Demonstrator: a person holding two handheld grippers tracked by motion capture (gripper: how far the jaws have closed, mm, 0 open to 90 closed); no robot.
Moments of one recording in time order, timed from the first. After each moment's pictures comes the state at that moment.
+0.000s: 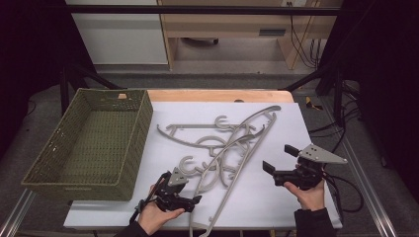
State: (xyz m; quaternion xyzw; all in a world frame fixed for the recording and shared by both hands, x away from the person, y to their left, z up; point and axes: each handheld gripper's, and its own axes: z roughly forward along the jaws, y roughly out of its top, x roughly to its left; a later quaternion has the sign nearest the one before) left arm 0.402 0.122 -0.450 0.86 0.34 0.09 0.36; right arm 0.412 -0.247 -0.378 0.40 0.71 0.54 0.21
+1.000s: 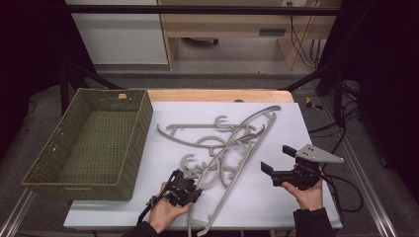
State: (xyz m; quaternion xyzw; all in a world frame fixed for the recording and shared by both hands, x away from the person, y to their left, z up) left arm 0.419 0.100 -0.462 0.86 0.40 0.08 0.30; right arm 0.415 -0.243 -0.380 0.40 0.72 0.53 0.21
